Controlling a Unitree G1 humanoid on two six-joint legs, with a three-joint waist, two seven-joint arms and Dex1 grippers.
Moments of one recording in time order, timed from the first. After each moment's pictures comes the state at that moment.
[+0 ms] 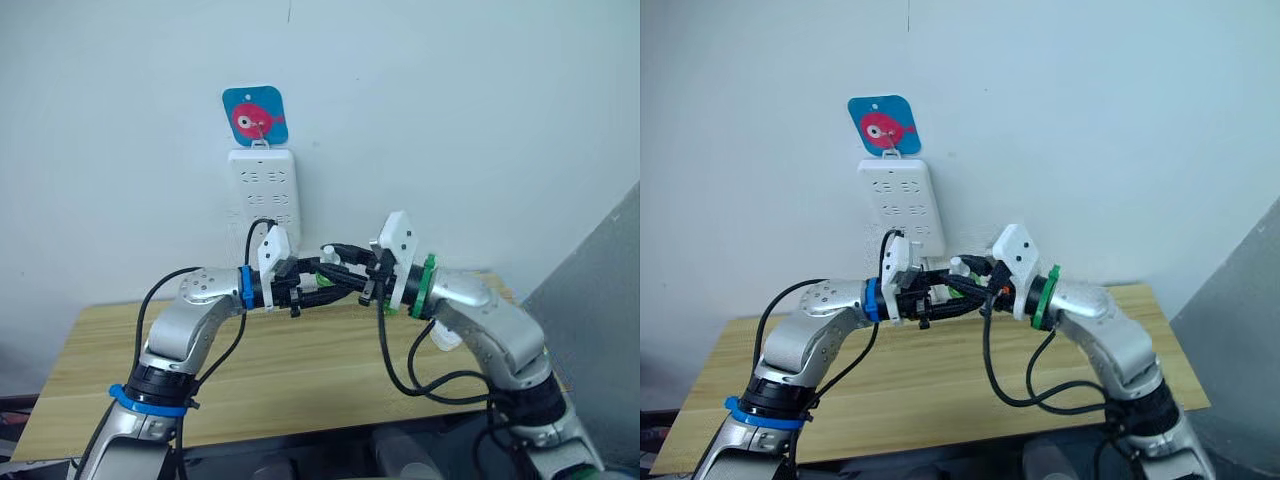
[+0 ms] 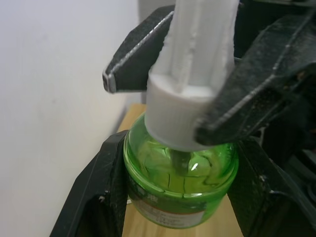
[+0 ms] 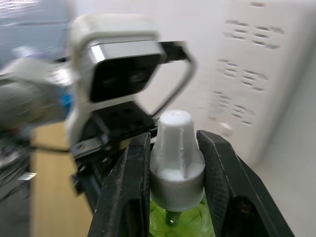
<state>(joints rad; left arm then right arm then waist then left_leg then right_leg) -0.39 0.53 -0.12 -0.13 -0.48 0.38 -1.13 -0.53 -0.38 0.26 -0.38 0.45 0.64 0.82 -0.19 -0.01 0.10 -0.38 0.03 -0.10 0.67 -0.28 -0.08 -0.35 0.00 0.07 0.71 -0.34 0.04</state>
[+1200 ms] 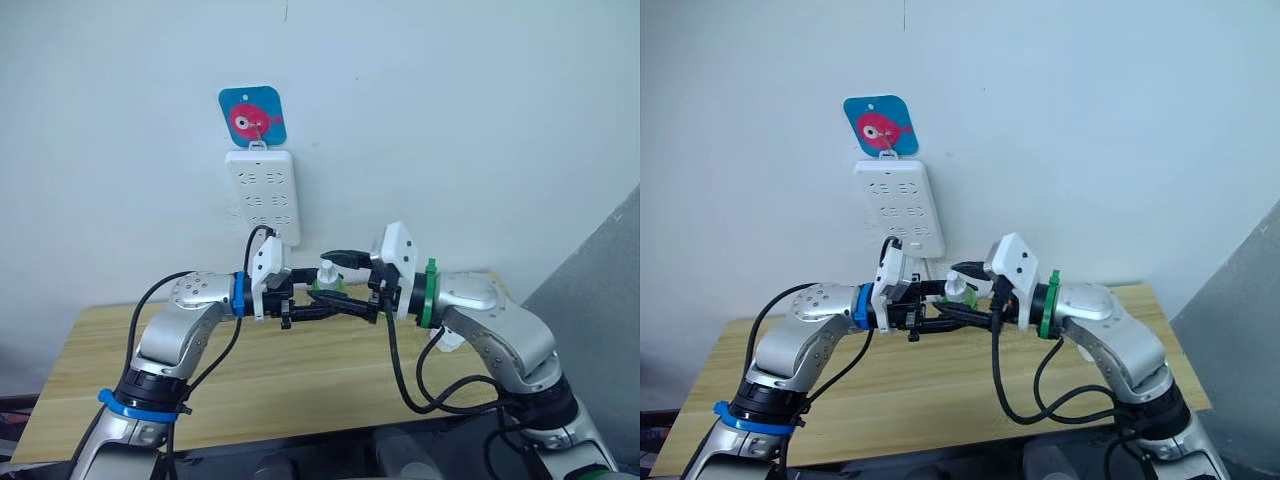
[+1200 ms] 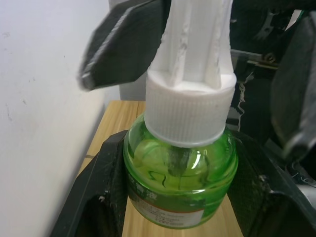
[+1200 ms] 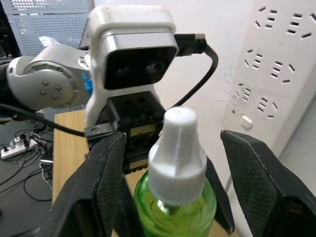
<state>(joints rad) -0.36 0.53 -0.12 -0.10 -0.46 0.32 -1.17 -0.46 -0.33 0.29 -0.45 0.41 0.66 0.70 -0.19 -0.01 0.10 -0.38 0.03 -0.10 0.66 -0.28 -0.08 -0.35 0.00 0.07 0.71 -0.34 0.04</state>
